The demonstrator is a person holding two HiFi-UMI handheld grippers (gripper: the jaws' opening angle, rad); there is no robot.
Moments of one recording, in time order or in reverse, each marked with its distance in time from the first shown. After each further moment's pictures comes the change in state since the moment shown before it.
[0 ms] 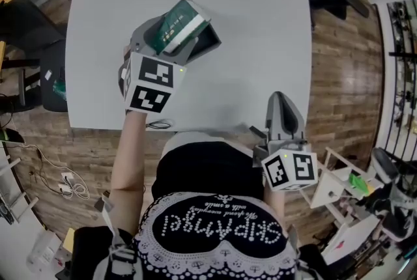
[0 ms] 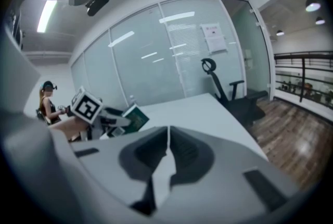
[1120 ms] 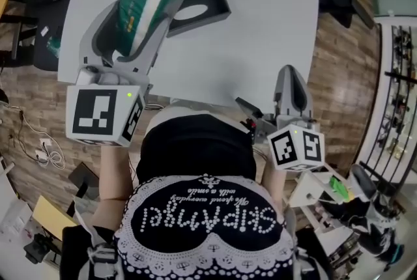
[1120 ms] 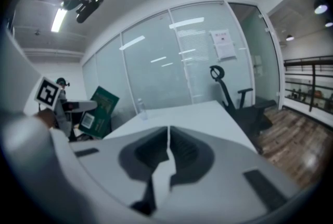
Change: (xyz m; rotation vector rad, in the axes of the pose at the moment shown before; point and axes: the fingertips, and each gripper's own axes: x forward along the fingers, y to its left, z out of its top) left arm -0.177 -0.008 0.035 -0.260 -0.373 0.267; right arm -0.026 -0.010 0.022 -0.066 -0.065 0.085
